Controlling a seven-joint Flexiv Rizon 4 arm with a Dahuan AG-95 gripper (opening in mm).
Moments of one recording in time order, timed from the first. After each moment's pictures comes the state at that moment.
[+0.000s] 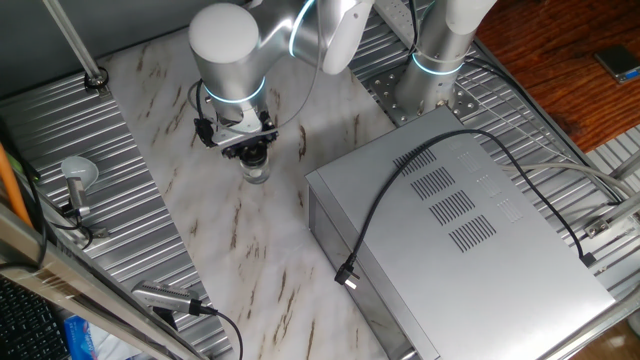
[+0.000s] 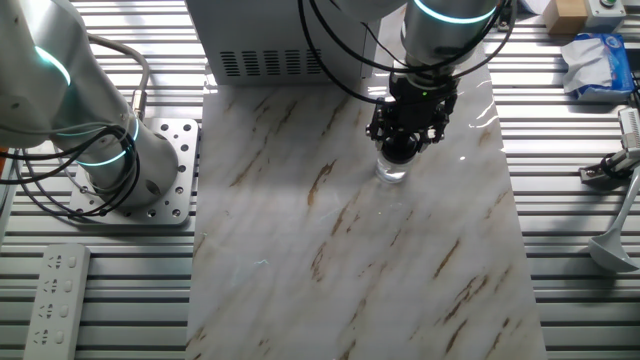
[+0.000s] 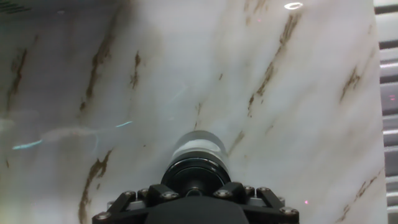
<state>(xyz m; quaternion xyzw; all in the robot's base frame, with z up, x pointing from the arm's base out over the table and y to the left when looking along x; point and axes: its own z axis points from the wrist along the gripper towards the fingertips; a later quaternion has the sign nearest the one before) 0.500 0.005 0.096 0.69 -0.72 0.04 0.07</state>
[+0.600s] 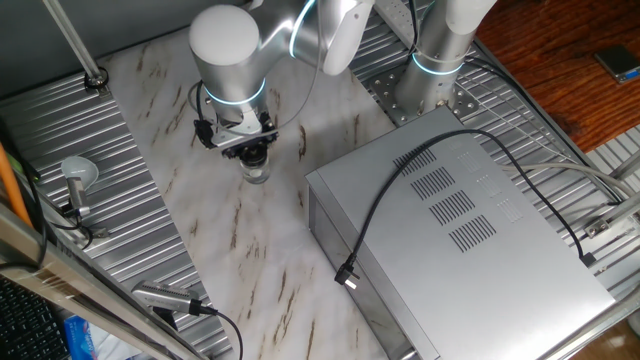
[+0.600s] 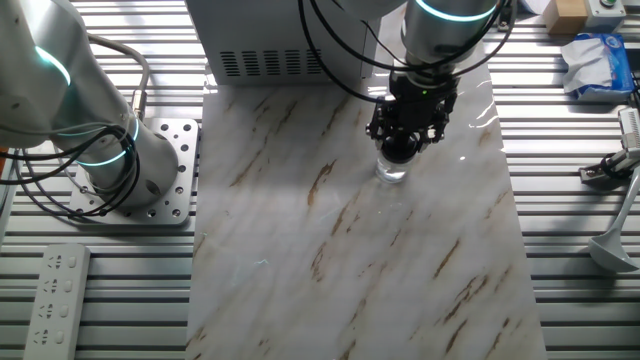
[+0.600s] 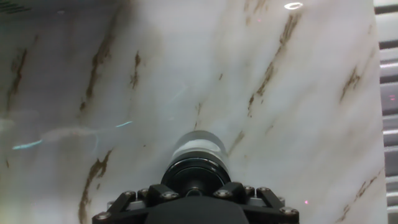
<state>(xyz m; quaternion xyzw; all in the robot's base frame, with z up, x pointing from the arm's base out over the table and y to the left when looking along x) 0.500 0.006 0.096 0.69 -0.72 0.04 0.07</state>
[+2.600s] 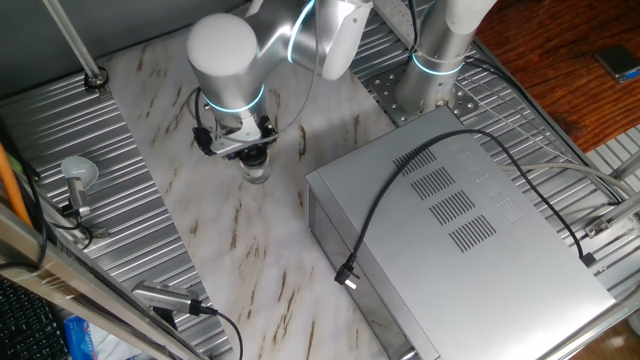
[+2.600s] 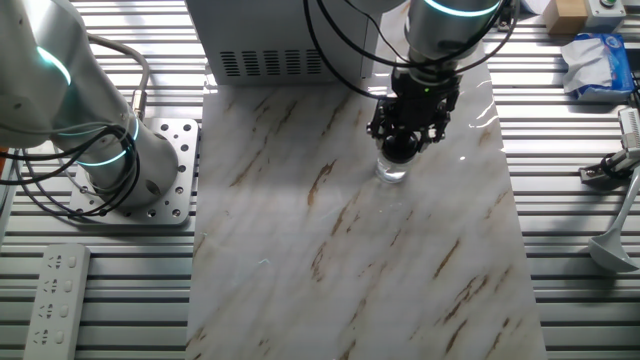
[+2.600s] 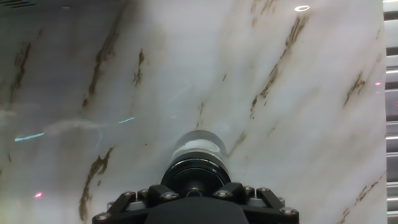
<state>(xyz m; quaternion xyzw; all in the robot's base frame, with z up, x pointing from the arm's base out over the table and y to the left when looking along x) 0.501 0.007 0.095 0.69 -0.72 0.05 0.09</state>
